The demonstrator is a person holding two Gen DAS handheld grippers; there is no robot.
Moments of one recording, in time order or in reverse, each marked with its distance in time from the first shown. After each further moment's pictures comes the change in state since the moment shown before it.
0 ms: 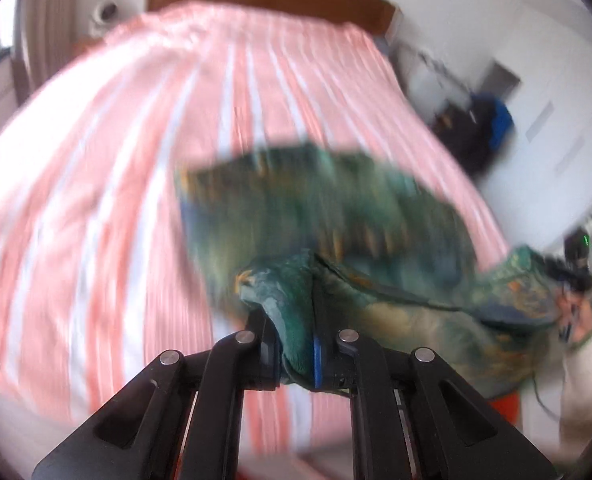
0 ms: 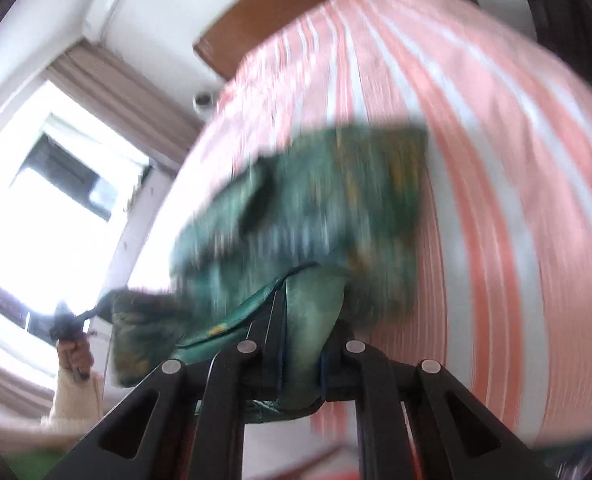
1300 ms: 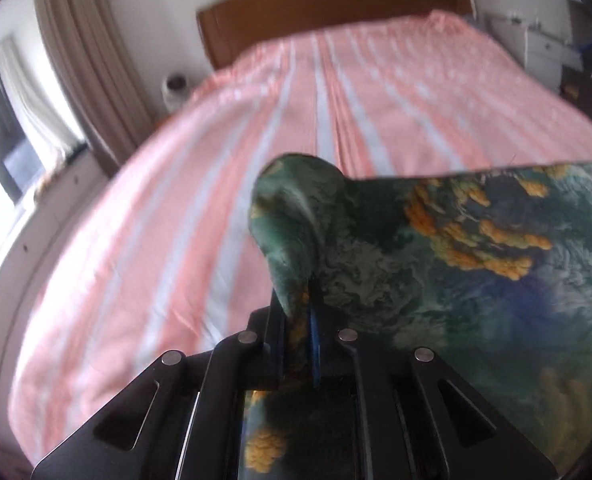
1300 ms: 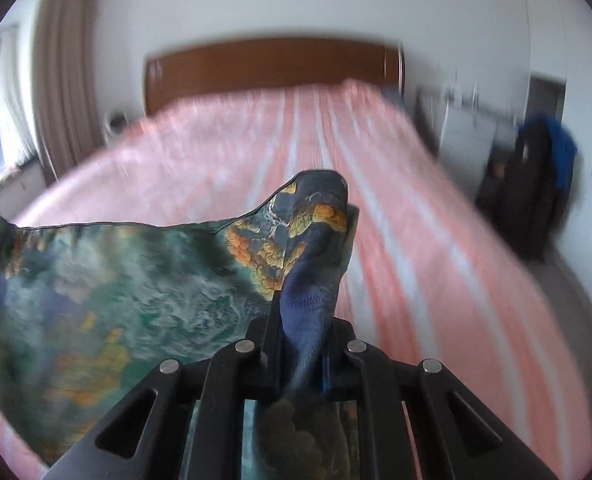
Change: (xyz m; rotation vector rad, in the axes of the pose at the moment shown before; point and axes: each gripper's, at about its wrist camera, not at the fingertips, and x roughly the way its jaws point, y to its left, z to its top) left arm 0.251 0.048 0.104 0.231 -0.082 0.579; right arm 0.188 0.021 0.154 -0.353 -0.249 -0.602
